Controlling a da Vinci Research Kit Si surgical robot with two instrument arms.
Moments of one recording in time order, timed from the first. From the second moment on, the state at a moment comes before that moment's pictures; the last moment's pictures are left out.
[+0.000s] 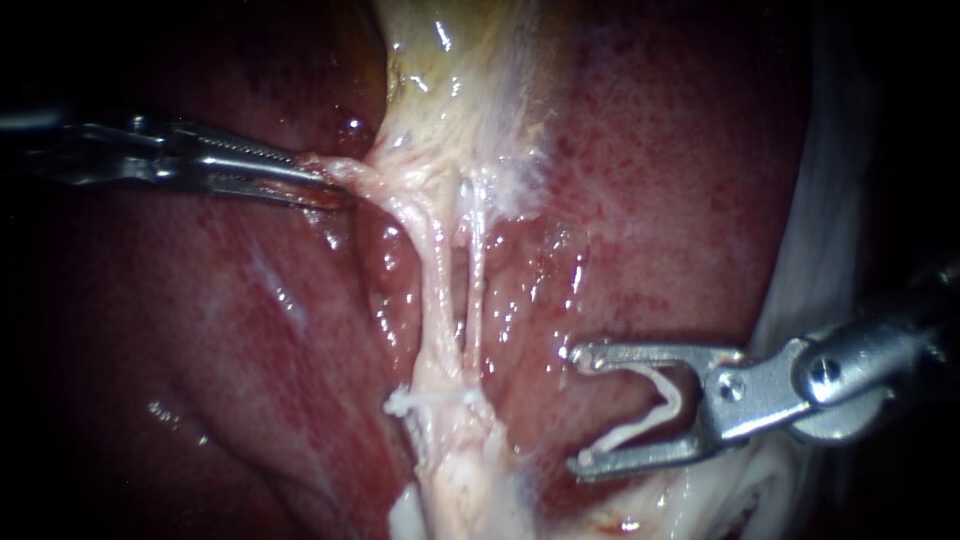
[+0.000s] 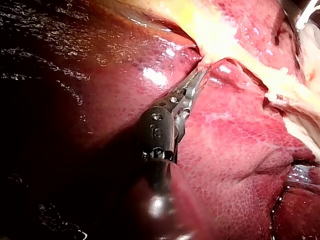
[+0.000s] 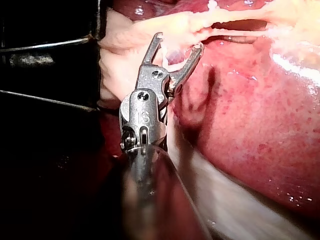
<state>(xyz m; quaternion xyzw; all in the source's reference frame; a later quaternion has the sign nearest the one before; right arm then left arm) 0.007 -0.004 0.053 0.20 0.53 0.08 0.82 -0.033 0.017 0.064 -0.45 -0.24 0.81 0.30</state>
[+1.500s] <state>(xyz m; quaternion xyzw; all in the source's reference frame) 0.020 0.000 0.059 0.33 0.49 0.20 0.78 -0.027 0.020 0.054 -0.46 -0.22 0.80 0.32</state>
